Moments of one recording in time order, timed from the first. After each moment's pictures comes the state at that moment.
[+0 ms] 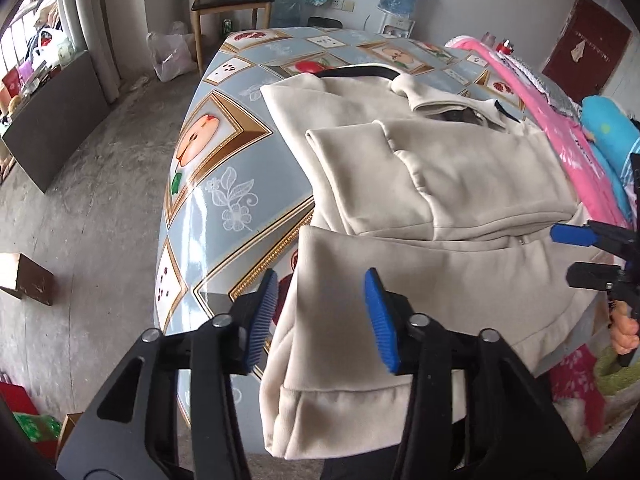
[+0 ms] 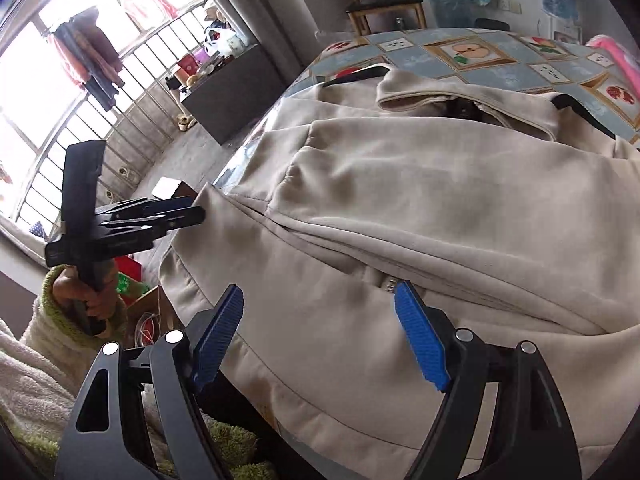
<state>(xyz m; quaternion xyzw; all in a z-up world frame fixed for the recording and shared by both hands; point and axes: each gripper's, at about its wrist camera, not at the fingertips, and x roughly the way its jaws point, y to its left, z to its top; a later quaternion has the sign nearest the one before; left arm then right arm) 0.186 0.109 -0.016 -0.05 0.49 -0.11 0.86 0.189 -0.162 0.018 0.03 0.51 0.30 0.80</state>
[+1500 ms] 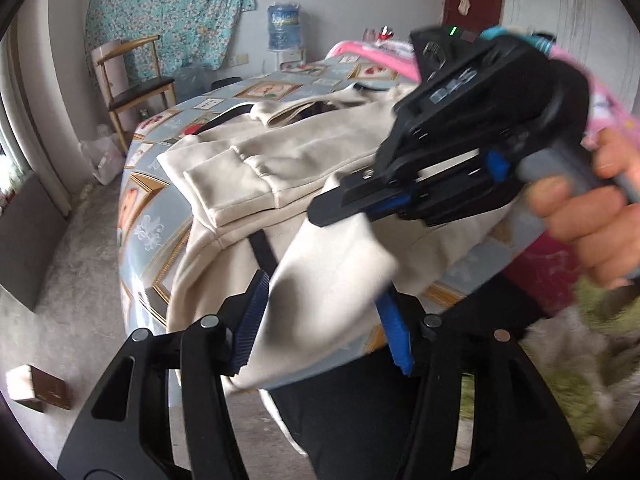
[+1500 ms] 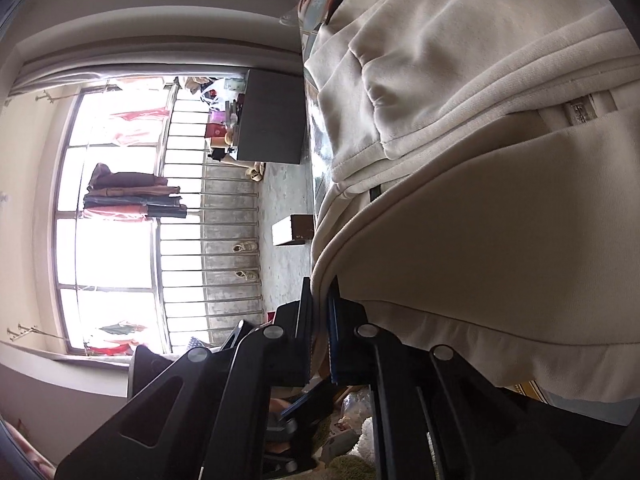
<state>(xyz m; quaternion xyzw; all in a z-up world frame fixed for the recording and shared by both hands) 0.083 0.042 0.007 0.10 0.38 -0.24 0.89 0.170 -0.100 -0.029 0.39 0.60 0.30 0.64</state>
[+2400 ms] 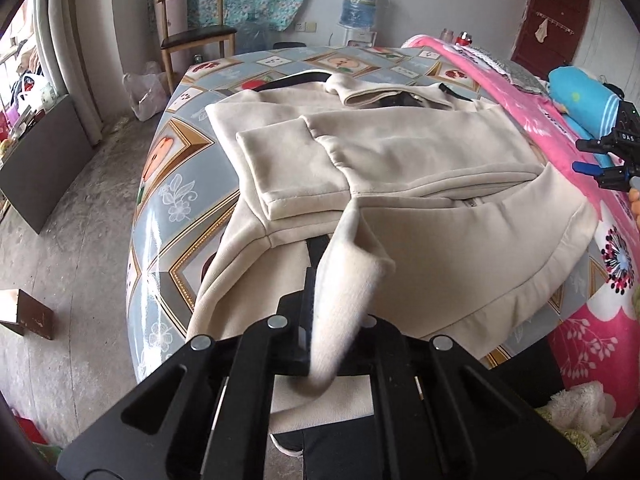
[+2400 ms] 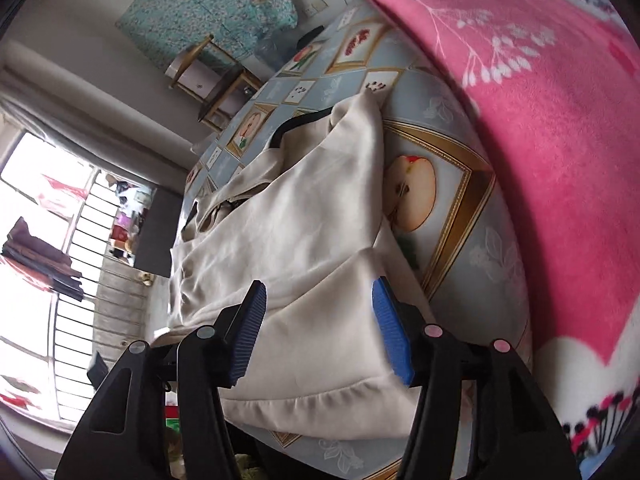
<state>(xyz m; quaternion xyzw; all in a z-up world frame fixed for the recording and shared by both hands) 0.143 0.061 -0.014 0.00 0.44 -0.14 0.88 0.204 -0.404 0.026 0.31 0.50 0.10 0.80</state>
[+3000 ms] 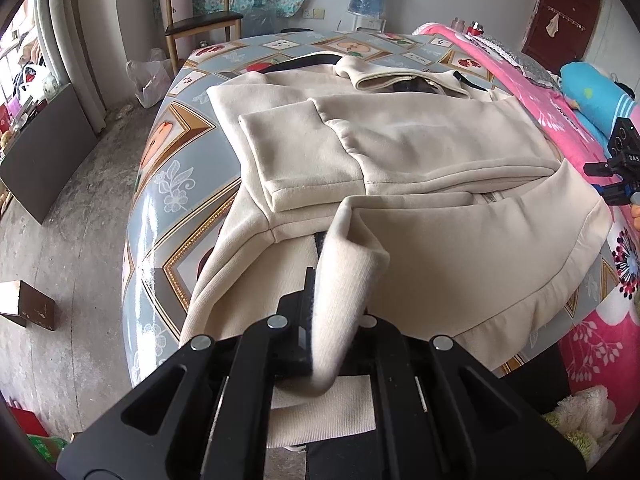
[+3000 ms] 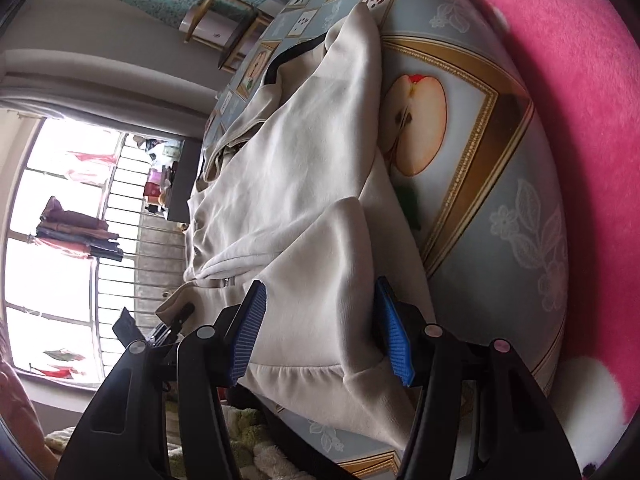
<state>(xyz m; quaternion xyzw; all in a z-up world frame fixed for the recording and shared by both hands) 0.156 0.059 -0.025 0.00 0.46 -0.13 0.88 0.206 -0.404 -0.031 0.31 0.56 0.17 0.75</state>
